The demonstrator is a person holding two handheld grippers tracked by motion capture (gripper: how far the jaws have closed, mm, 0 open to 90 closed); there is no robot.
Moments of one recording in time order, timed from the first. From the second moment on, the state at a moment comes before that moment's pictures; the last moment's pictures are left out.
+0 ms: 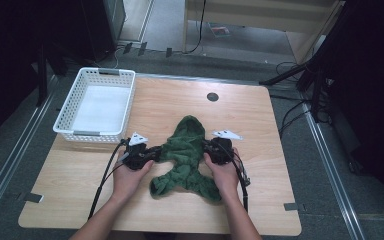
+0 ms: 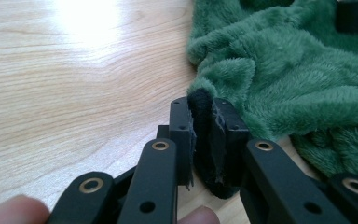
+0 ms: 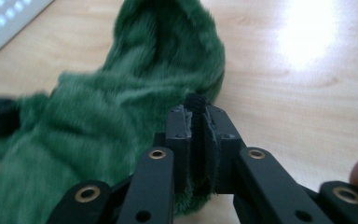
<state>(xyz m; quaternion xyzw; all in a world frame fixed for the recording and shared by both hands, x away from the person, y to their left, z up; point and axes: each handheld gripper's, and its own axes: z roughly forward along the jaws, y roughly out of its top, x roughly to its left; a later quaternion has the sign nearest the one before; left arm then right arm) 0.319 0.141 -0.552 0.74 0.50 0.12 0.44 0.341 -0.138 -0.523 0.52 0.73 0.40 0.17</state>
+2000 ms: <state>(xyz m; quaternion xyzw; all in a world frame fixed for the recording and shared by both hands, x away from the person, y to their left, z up) 0.425 0.112 -0.515 0.68 0.57 0.11 0.45 0.422 -0.155 -0.501 0.53 0.70 0.46 0.11</state>
